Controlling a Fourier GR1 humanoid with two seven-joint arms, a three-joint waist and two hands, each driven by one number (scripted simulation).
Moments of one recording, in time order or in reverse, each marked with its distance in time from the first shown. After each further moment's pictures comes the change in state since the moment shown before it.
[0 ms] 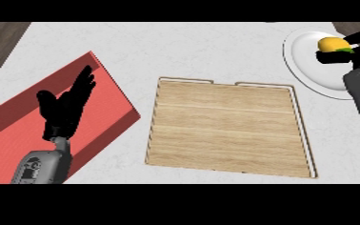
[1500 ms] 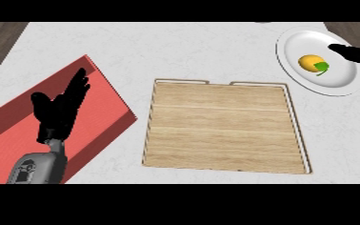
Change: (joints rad) left arm 0.016 0.005 0.037 0.012 -0.008 -0.014 -0.005; right arm 0.107 -0.002 -0.288 -0.187 -0.600 0.350 -0.604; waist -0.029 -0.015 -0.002
